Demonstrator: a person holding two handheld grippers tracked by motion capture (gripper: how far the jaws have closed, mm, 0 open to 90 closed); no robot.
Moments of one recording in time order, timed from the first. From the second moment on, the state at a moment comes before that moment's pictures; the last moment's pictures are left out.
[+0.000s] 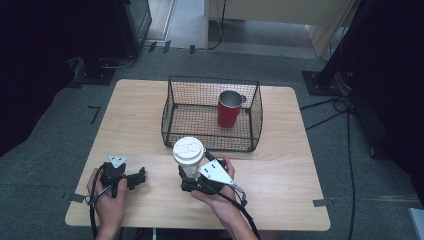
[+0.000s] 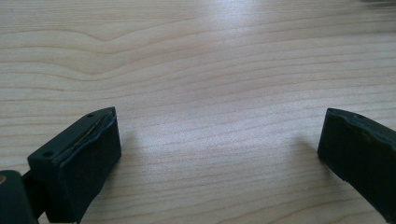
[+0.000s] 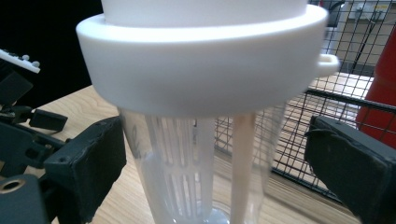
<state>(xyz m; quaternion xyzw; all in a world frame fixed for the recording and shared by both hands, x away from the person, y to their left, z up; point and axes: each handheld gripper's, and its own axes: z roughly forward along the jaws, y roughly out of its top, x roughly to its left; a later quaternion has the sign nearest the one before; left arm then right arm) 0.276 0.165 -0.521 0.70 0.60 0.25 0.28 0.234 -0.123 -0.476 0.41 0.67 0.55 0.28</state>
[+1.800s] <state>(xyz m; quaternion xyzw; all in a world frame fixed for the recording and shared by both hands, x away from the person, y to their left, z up) 0.276 0.165 -0.521 0.70 0.60 0.25 0.28 0.242 -0.115 -0.458 0.43 0.64 0.56 0.30</state>
